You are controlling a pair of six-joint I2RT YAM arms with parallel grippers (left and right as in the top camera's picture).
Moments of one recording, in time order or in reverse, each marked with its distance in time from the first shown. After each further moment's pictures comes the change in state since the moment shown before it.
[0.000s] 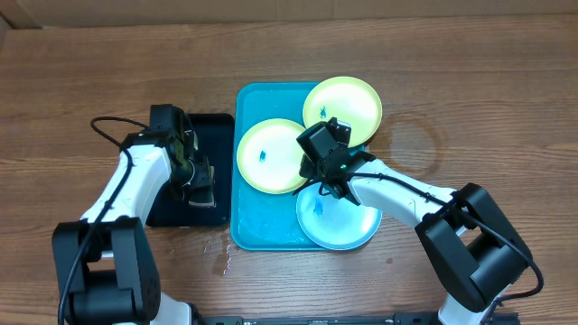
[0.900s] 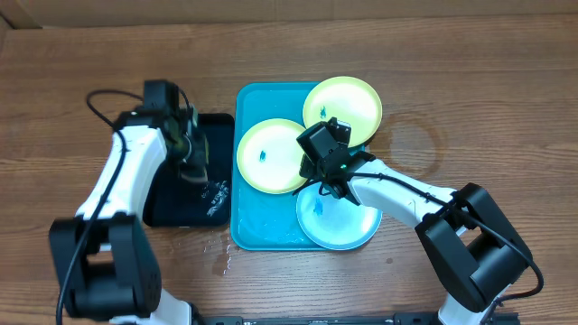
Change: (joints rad) left arm 0.000 0.010 0.204 -0.058 0.019 0.080; right arm 0.000 0.000 0.000 -0.001 0.000 -0.002
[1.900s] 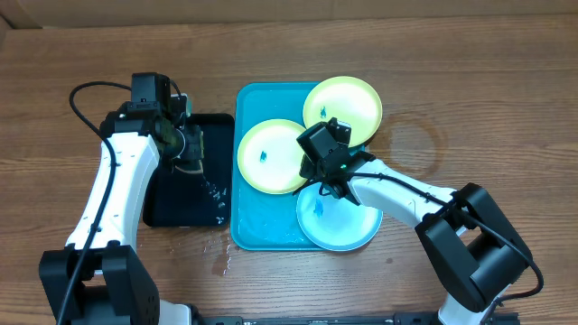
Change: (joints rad) left arm 0.000 -0.084 0.006 -0.021 -0.007 -0.001; right arm 0.000 0.000 0.000 -0.005 0.000 -0.001
